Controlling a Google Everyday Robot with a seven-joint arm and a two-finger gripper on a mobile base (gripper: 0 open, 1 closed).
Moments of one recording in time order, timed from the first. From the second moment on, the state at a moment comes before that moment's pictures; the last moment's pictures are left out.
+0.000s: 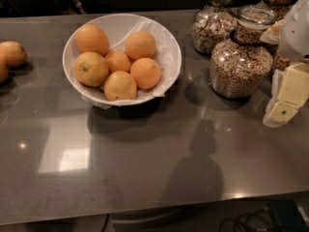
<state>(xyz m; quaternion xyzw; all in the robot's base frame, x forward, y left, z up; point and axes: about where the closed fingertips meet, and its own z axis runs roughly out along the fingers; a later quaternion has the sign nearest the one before) 0.438 -0.217 0.976 -0.60 0.78 -0.03 0.16</state>
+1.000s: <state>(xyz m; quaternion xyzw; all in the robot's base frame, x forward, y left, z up) 0.492 -0.136 0.973 -0.64 0.73 -0.02 0.23</state>
